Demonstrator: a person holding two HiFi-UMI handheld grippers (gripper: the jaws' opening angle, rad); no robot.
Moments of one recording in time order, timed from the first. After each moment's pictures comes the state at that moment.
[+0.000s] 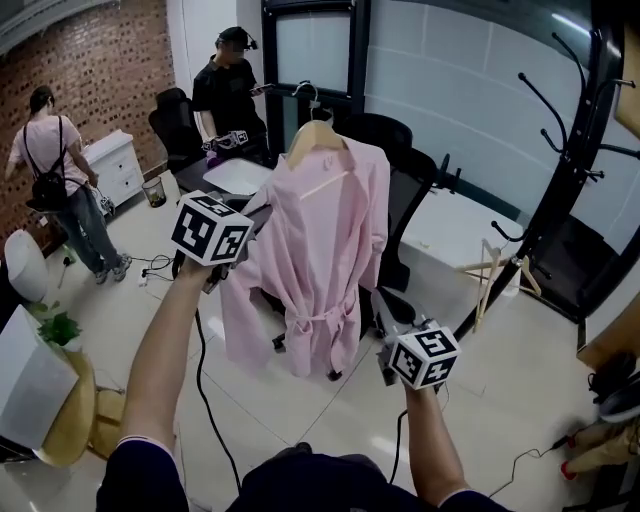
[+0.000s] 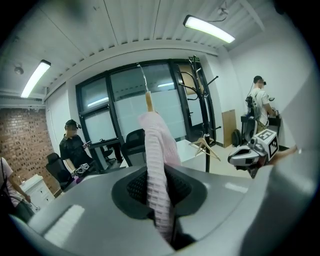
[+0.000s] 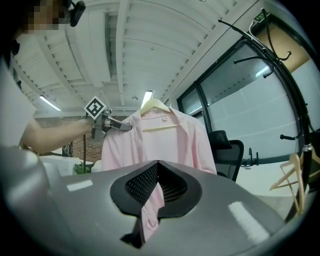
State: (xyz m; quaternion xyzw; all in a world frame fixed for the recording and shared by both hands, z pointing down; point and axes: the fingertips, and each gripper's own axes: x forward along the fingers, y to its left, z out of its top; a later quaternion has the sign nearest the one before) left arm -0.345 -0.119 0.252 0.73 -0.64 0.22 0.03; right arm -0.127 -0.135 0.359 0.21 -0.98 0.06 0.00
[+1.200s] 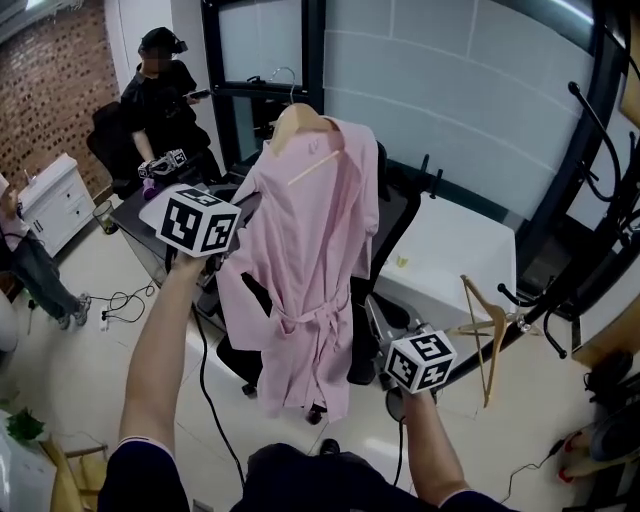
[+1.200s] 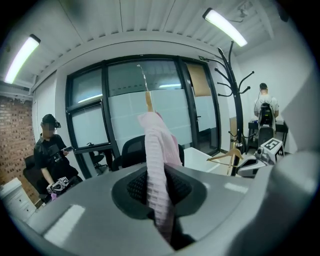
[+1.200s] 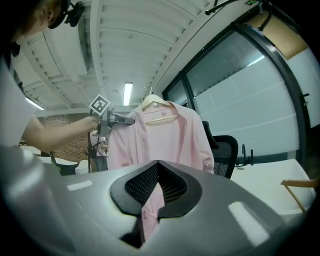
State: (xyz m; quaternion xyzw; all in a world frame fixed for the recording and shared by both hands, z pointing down) left arm -0.426 -0.450 0.257 0.76 -0.62 0.19 0.03; right arm -0.190 -0.422 0.390 0.26 -0.96 0.08 0.02
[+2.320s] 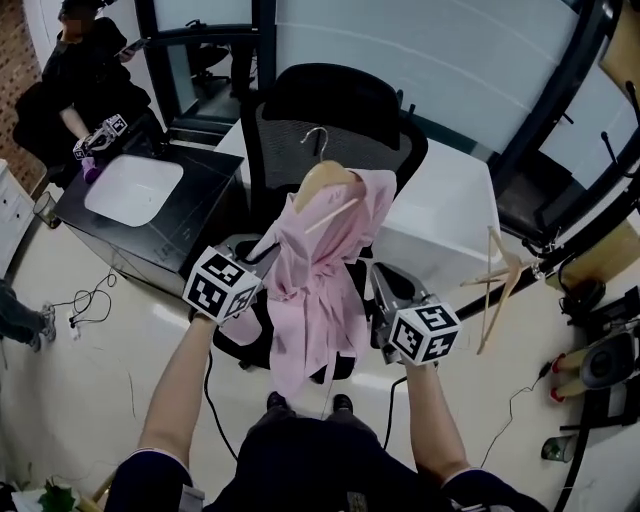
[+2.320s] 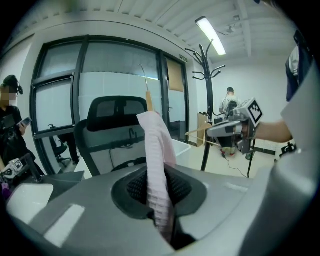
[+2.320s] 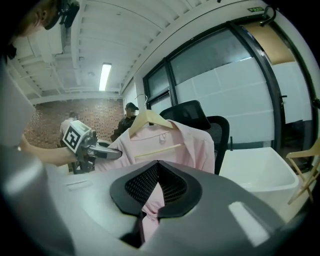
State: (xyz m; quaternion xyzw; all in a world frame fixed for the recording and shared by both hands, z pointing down) left arm -0.439 -0.457 0.470 0.87 -0.45 0.20 0.07; right arm -0.258 -0.450 0.453 0.38 -0.91 0.13 0.08
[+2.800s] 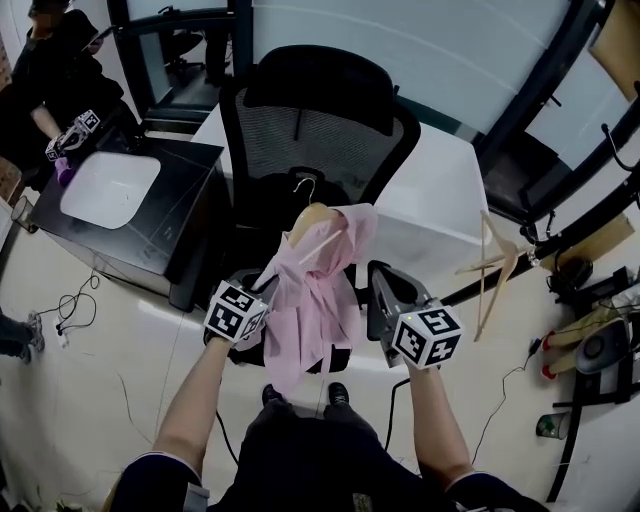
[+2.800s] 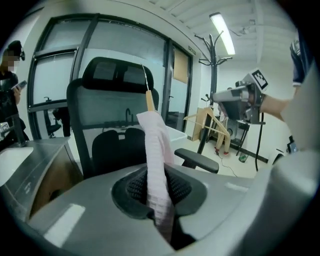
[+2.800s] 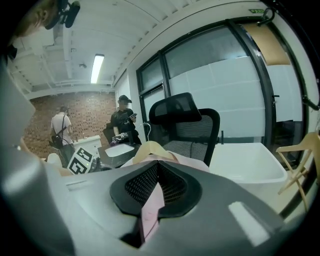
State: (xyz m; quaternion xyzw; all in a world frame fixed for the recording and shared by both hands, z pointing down) left arm -0.424 -0.452 0.614 0.87 -0.42 0.22 0.15; right arm -0.242 -0.449 0.477 0.42 -0.89 0.15 0.12
